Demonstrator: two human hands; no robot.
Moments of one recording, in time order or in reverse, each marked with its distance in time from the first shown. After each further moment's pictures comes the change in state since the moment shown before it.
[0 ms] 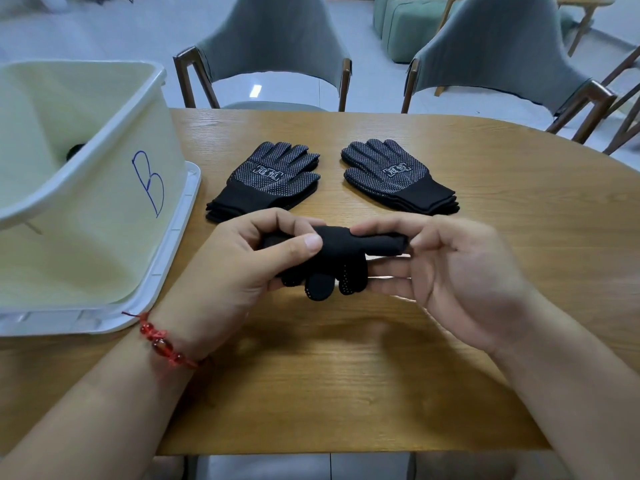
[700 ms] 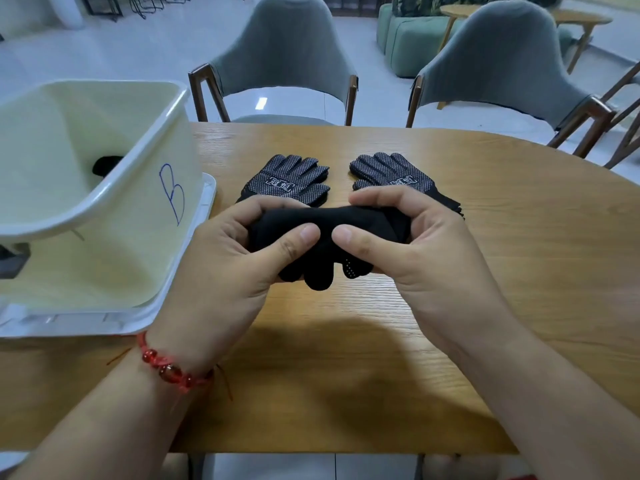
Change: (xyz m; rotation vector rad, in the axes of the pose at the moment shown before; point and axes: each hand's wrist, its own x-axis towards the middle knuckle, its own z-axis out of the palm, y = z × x) left_hand -0.022 0.026 0.002 0.089 0.194 0.172; right_hand 0.000 -0.007 0.059 -0.235 0.241 -0.362
